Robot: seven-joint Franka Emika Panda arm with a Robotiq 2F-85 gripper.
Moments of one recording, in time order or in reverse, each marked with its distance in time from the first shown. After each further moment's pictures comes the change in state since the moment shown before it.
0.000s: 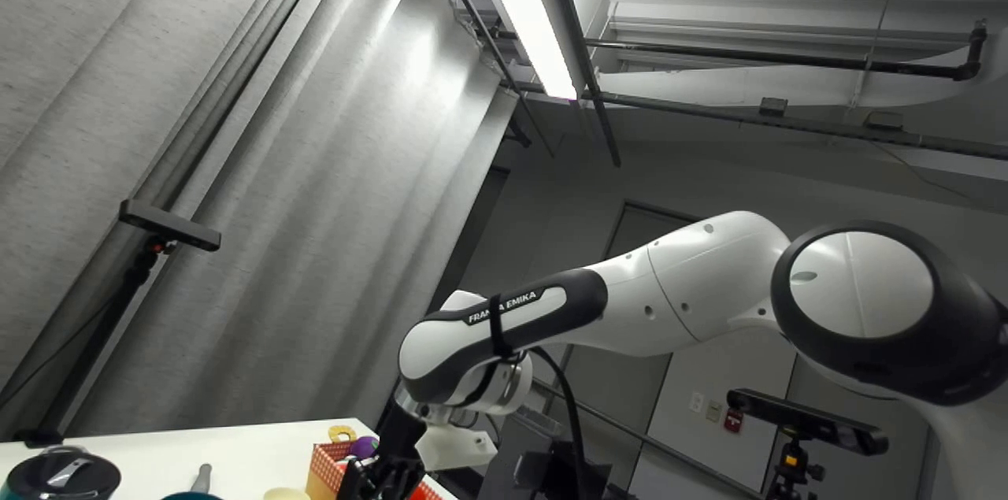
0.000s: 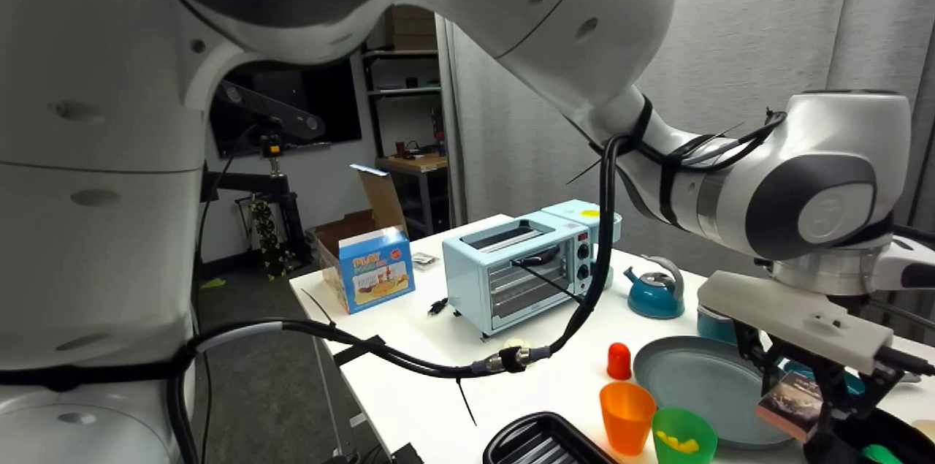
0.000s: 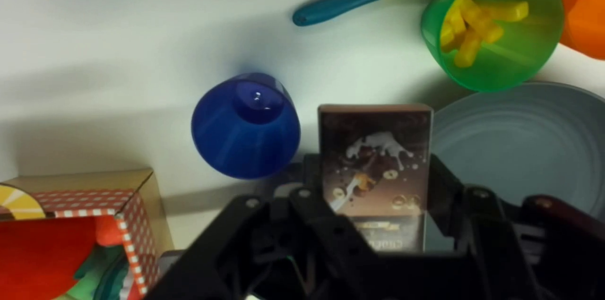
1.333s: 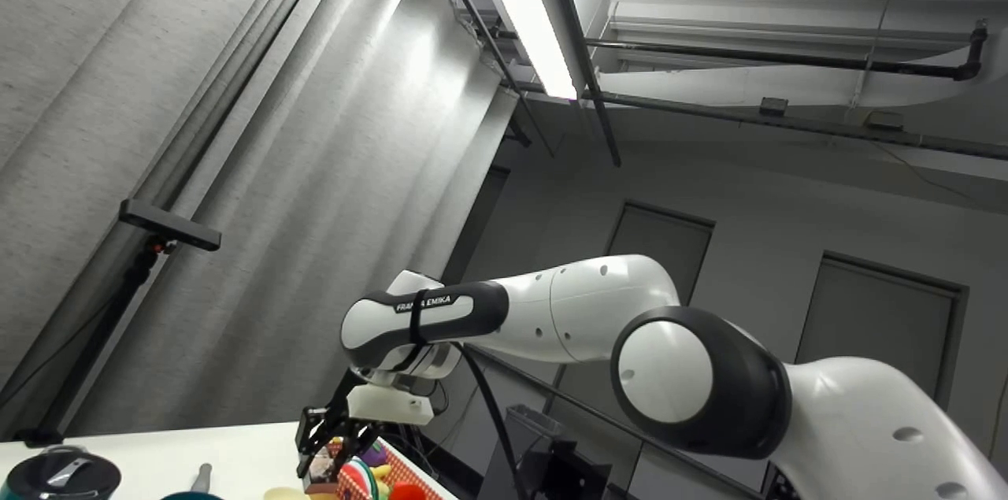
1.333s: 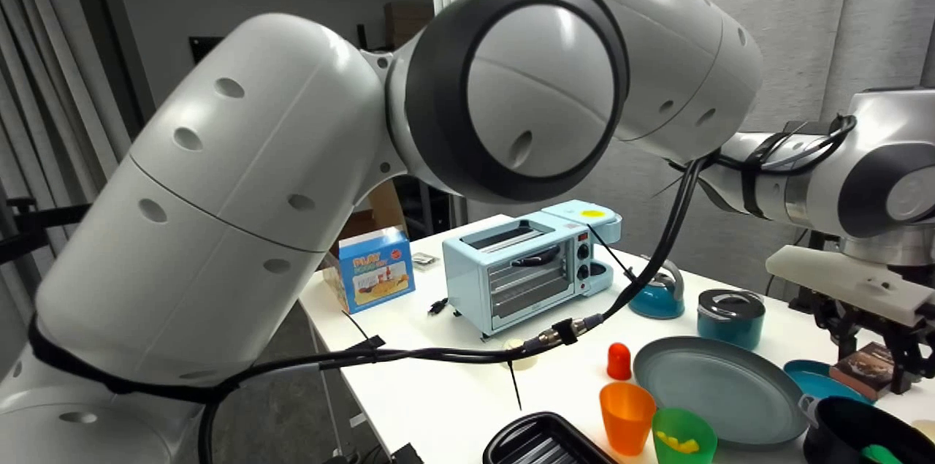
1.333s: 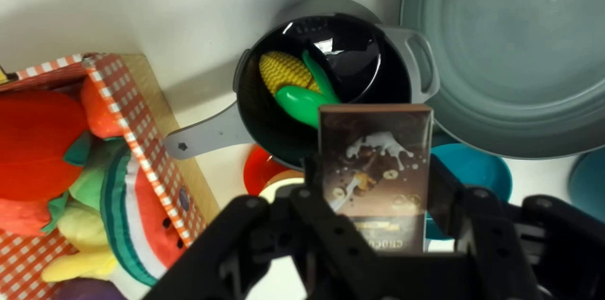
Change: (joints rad) arm 0.009 0.403 -0.022 0.622 0.000 -0.163 0.234
